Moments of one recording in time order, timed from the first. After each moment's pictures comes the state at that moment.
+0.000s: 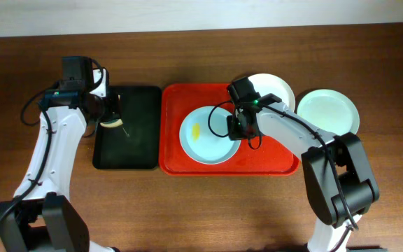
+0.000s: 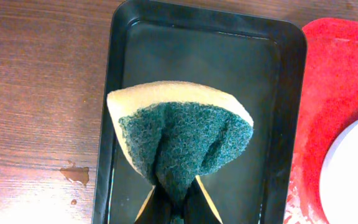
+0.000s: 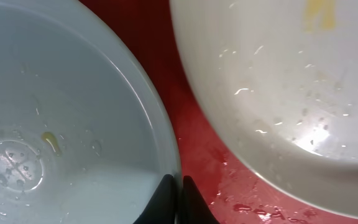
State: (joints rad) left arm 0.05 1.68 1.37 -0.83 0.05 -0.06; right arm 0.40 1.95 1.29 -0.67 0.00 0.32
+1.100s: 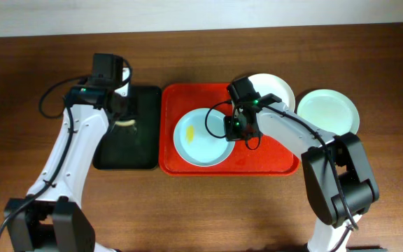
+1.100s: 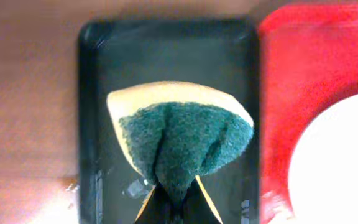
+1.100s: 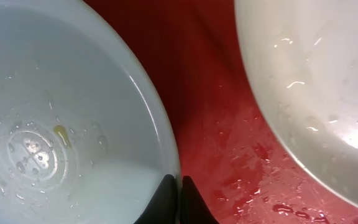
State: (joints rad) left arm -0.12 1.68 1.41 -0.85 -0.07 -0.06; right arm 0.40 1.95 1.29 -0.66 -0.11 0.32
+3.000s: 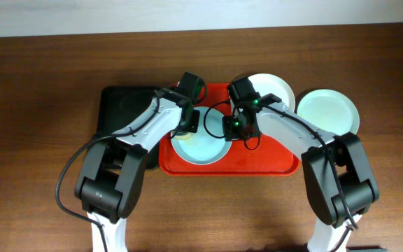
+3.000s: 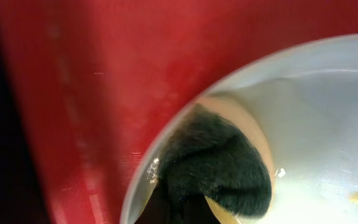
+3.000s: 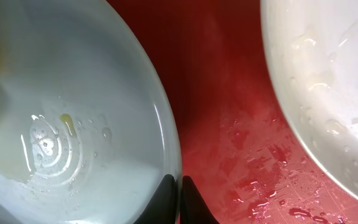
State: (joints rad) left arm -0.46 2.08 1.47 -0.72 -0.16 -0.26; right arm 0.39 1.95 1.29 -0.66 -0.14 0.32
